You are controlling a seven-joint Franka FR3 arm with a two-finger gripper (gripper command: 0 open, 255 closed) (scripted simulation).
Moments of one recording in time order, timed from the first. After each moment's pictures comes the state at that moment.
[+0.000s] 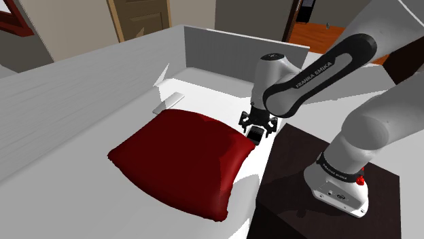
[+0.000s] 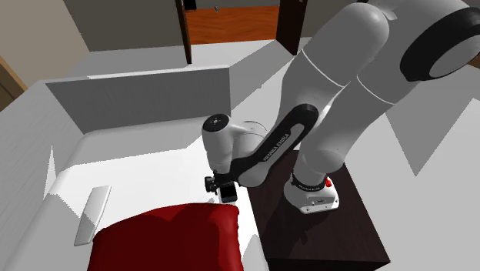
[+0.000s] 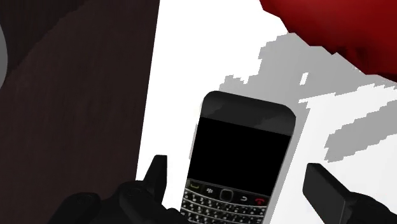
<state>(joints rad) -0.27 -0.38 0.54 -2.95 0.28 2.55 1.19</state>
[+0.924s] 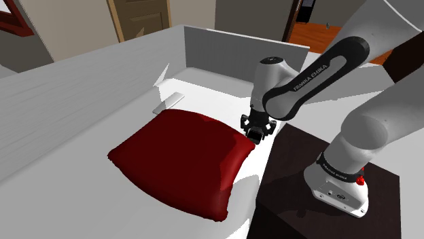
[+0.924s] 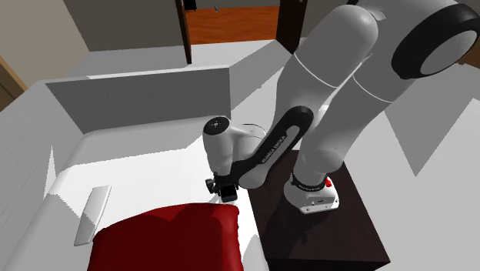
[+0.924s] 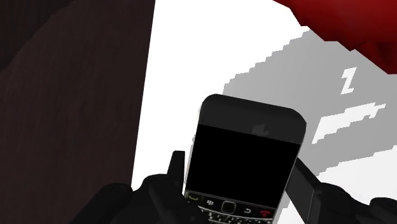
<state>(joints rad) -0.29 -0.33 0.55 -2.96 0.27 2.60 1.19</state>
